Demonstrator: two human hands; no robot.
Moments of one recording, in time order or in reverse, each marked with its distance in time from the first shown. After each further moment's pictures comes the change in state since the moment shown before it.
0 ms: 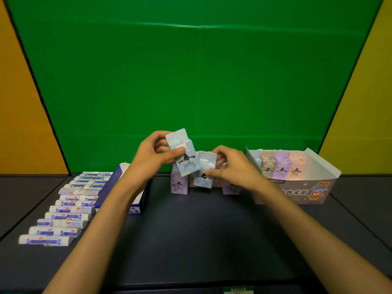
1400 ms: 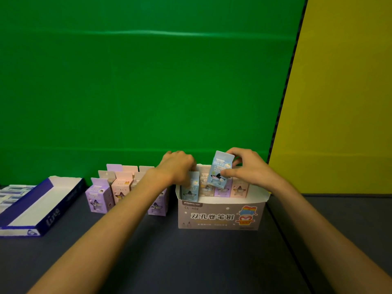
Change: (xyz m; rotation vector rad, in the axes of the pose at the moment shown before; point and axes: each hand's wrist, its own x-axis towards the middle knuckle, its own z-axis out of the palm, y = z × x) left_hand 0.108 -0.016 0.264 1.526 -0.419 0.096; right_hand -0.007 0.179 -0.196 -0.024 -0.044 0.047
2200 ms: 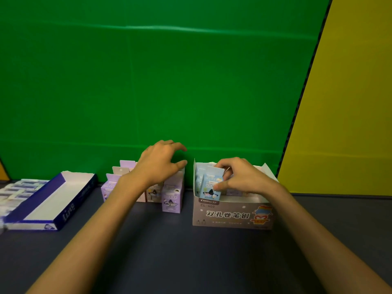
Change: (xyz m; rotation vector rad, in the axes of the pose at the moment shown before) left_hand -0.055 -0.071 0.002 -0.281 0.337 -0.059; right_hand 0.001 -0.043 0.045 -0.073 -0.211 -0.003
